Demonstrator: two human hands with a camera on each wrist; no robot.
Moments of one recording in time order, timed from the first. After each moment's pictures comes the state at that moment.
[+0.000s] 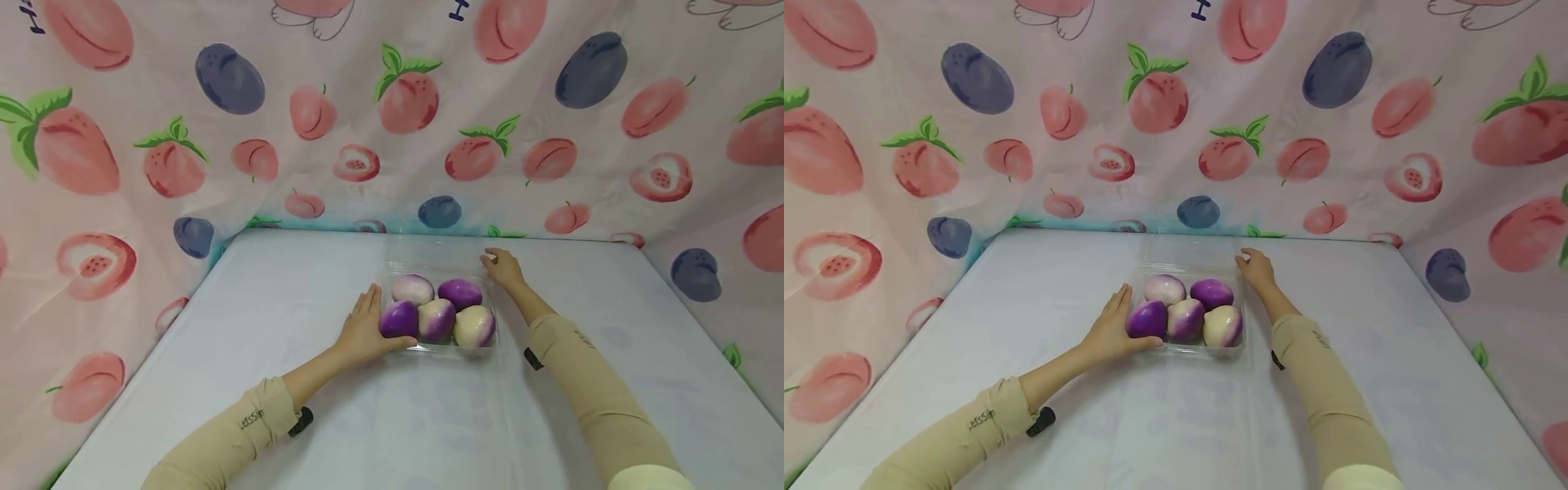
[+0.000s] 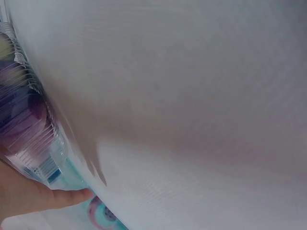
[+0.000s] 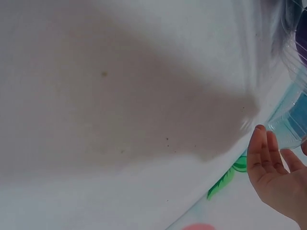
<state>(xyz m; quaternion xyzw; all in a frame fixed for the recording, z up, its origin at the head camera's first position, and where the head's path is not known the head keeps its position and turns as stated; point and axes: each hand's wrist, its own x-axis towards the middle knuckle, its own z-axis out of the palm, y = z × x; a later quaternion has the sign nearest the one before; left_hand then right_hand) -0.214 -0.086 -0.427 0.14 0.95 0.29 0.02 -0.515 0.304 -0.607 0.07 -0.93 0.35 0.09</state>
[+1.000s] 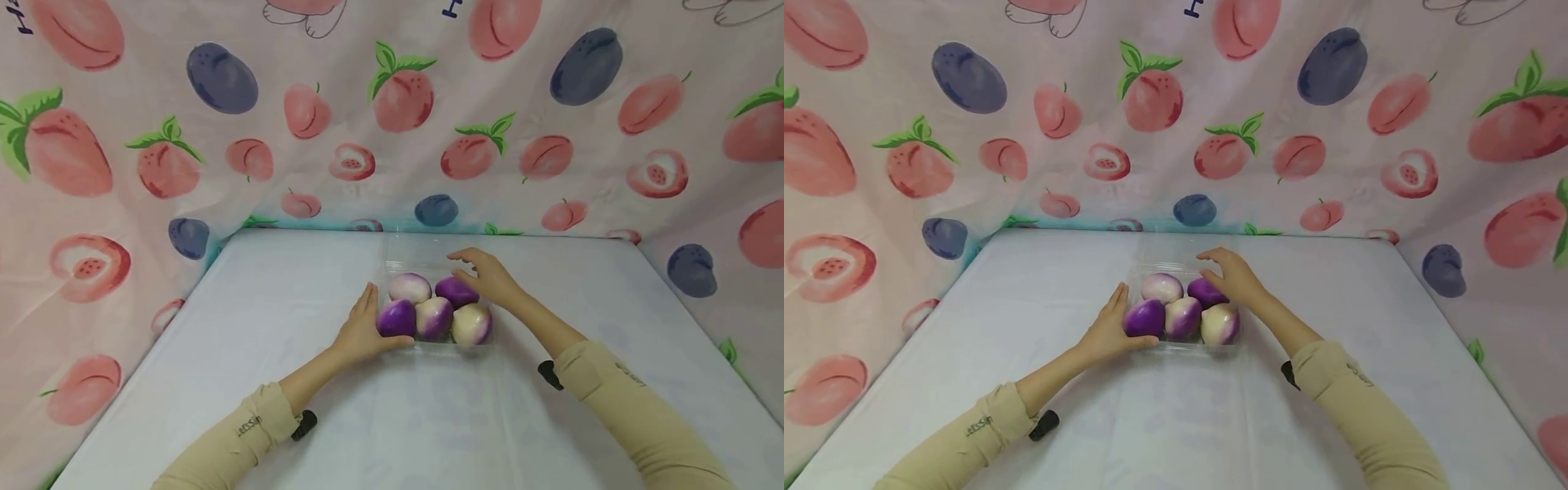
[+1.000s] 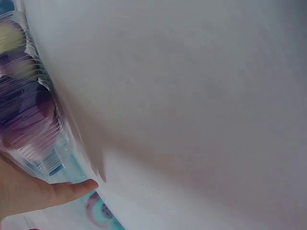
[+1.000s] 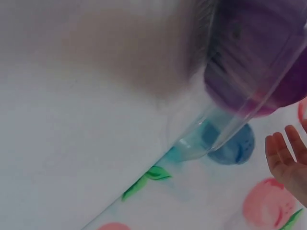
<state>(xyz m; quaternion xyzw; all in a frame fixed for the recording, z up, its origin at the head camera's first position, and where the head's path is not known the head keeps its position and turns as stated) -0.213 -0.083 -0.423 0.12 0.94 0.32 0.04 -0.275 0.179 -0.369 0.26 -0.90 0.33 0.07</state>
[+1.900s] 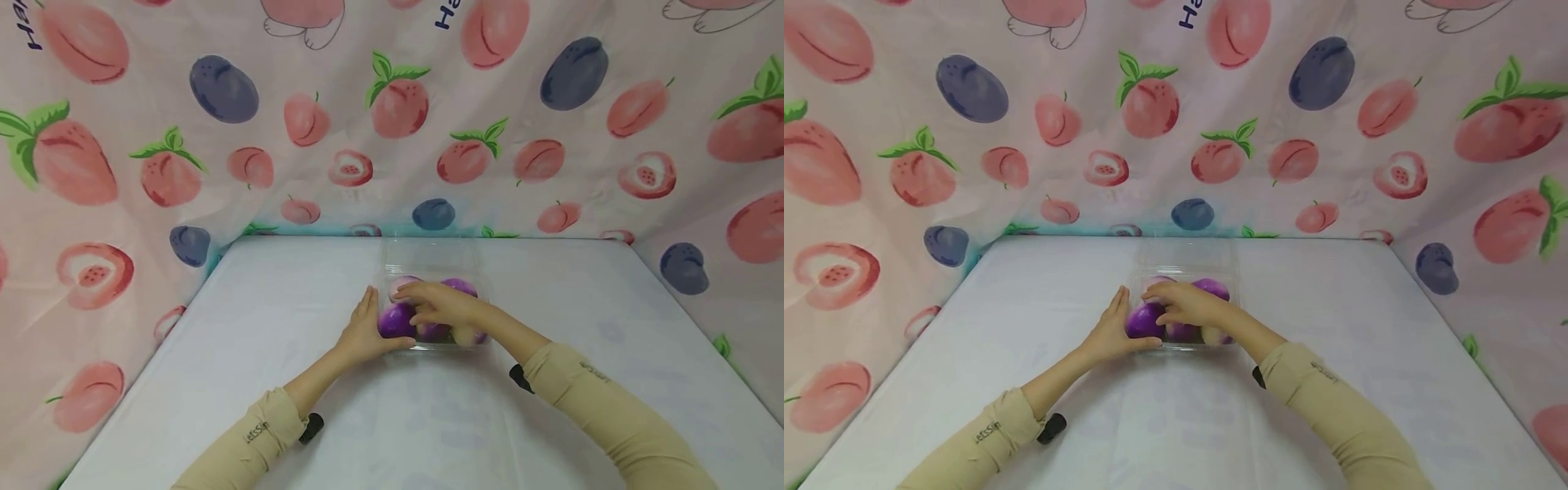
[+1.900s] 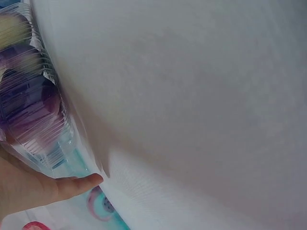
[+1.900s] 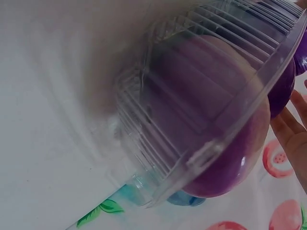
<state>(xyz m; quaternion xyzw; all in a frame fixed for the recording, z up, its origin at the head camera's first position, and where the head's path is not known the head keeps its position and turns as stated) -0.212 -0.082 -0.424 0.13 0.93 0.33 0.05 -0.255 0.123 -0.370 0.48 -0.83 0.28 -0.08</state>
